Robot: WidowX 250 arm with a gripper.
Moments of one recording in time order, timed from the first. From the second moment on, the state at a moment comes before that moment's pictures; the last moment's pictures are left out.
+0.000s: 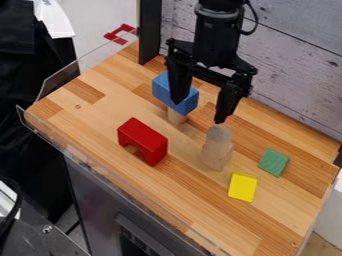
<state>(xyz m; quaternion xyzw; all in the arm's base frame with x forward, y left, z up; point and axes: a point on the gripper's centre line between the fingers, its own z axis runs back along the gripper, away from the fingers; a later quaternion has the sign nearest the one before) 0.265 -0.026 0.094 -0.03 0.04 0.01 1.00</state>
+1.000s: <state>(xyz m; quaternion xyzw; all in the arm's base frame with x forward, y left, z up) 0.293 -0.024 0.105 -0.05 -0.03 0.20 0.98</state>
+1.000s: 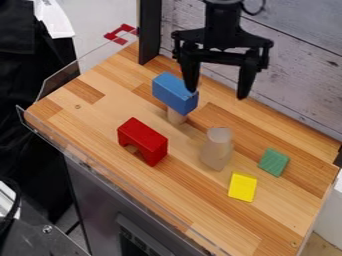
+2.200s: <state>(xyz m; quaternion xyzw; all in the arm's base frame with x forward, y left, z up) 0.309 0.013 0.105 0.00 0.00 0.53 0.85</state>
